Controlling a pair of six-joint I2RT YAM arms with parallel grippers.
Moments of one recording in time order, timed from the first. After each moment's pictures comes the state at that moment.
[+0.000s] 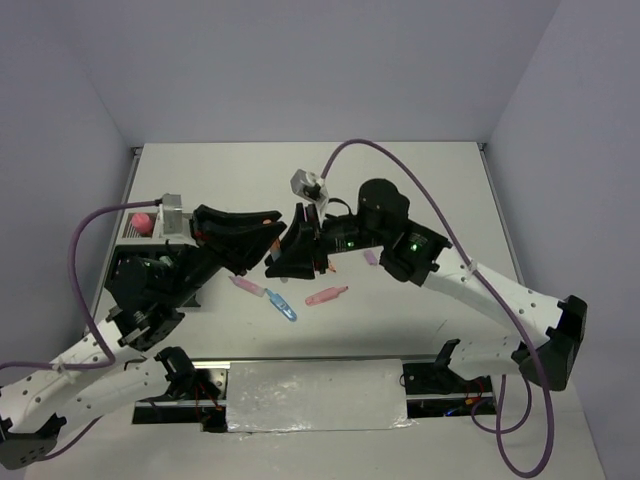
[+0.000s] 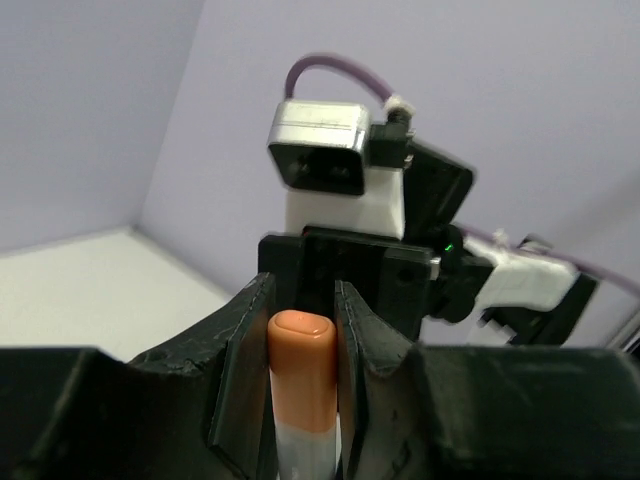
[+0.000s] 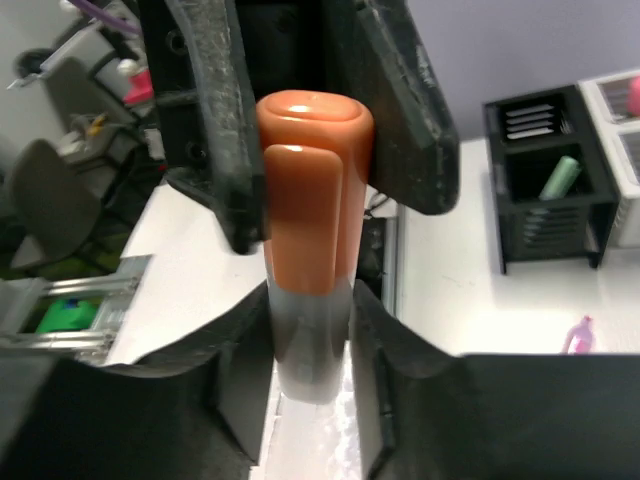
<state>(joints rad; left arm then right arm) -0.86 0.70 0.77 0.48 0.09 -0.54 0.92 1.27 1.29 -0.04 -0.78 0.35</state>
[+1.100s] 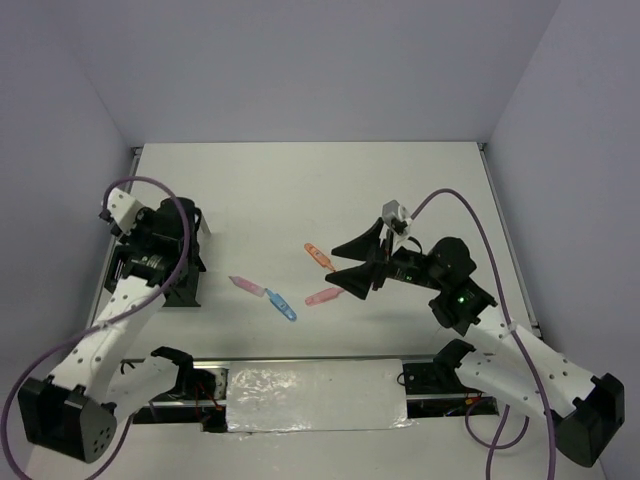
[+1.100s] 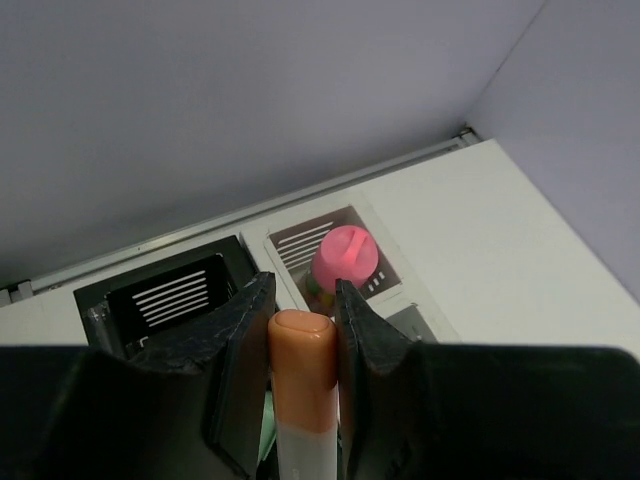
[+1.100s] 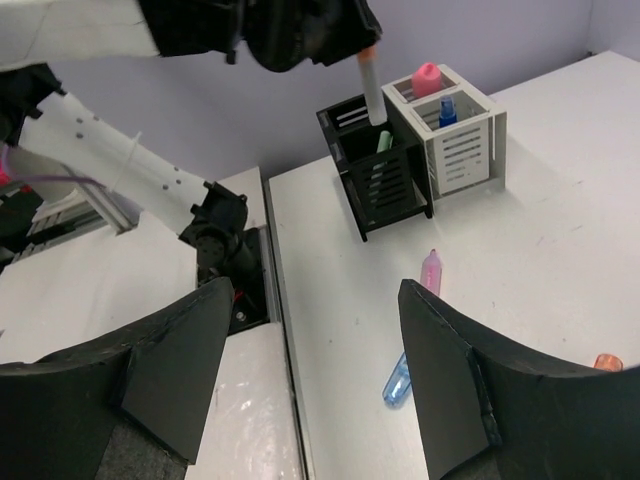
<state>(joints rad) -0.27 0.94 0.84 -0.37 -1.27 -0.74 0.66 0.77 0.59 0.35 -0.64 0.39</state>
